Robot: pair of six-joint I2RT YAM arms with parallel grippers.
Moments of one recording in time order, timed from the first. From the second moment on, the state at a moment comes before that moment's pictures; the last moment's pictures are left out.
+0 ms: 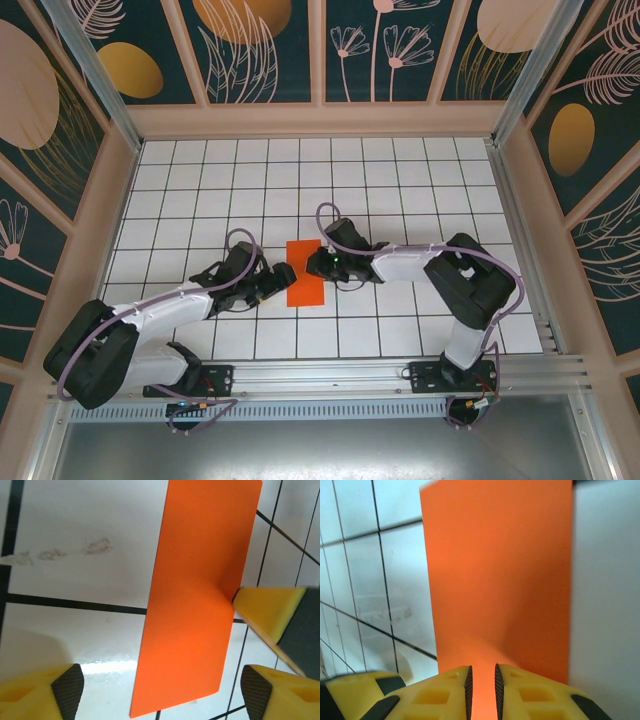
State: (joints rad) left arm -0.64 1.26 0.46 -0.09 0.21 -1.07; right arm 0.80 1.77 0.87 0.05 -0.28 0.96
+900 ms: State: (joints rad) left arm -0.68 1.34 0.46 -0.02 0.29 -1.16; right arm 0.71 1.92 1.01 0.01 -0.27 0.92
